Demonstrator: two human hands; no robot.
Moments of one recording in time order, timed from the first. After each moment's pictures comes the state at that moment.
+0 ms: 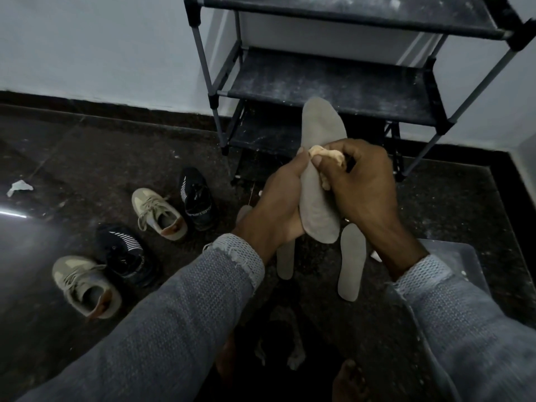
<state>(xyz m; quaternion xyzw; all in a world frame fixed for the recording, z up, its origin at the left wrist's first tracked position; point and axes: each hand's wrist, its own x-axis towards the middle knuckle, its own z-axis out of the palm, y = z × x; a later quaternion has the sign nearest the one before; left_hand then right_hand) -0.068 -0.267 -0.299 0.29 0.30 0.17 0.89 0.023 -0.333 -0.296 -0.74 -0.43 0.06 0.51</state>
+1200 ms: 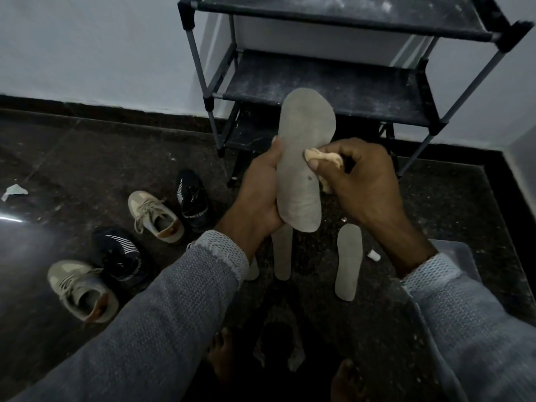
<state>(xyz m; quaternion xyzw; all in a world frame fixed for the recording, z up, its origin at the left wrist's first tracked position) -0.083 -0.258 -0.282 0.32 0.29 0.21 0.88 0.030 -0.341 -0.289 -0.71 -0.46 0.10 0.52</state>
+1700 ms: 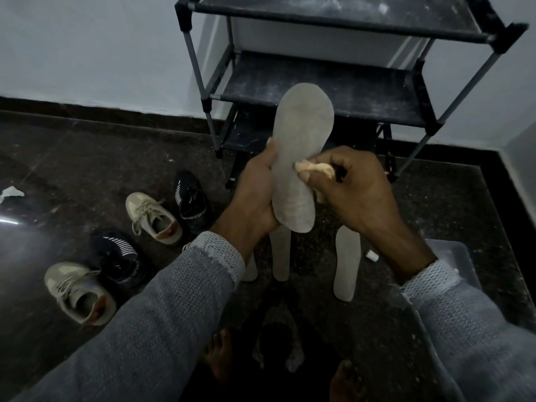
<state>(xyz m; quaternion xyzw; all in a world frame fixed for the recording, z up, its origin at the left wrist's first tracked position) -0.085 -0.252 -0.284 0.32 0.29 0.21 0.88 0.024 -0.346 -0.286 -0.70 -0.48 0.16 0.50</state>
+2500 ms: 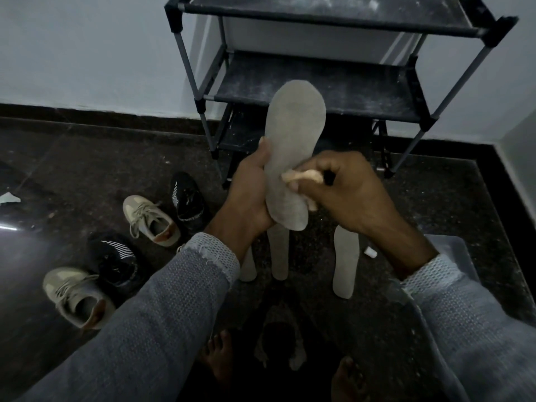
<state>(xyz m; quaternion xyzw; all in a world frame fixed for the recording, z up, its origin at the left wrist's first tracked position) -0.084 -0.253 -0.282 0.30 0.29 0.20 0.89 0.024 -0.349 -0.283 -0.70 -0.50 0.21 0.47</state>
